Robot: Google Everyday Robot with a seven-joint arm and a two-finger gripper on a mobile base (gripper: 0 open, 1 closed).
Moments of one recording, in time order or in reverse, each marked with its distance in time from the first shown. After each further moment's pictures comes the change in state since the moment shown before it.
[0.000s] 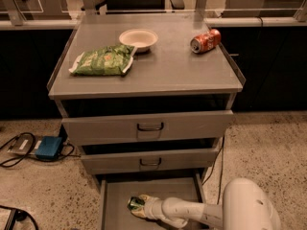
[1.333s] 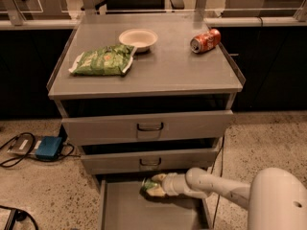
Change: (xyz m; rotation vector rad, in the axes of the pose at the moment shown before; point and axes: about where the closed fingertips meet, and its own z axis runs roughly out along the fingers) arm -0.060 -0.082 -0.113 -0.122 -0.046 0.016
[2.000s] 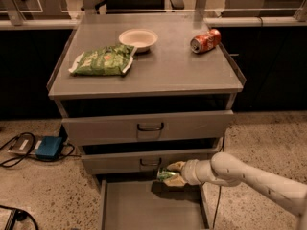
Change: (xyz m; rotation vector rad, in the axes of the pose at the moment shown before) arm -0.060 -0.017 -0.143 0.004 -0.001 -0.093
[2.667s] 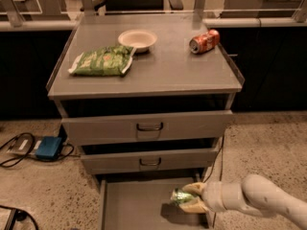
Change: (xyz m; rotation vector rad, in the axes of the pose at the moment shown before) arm 0.003 0.094 -0.106 -0.037 -0.031 0.008
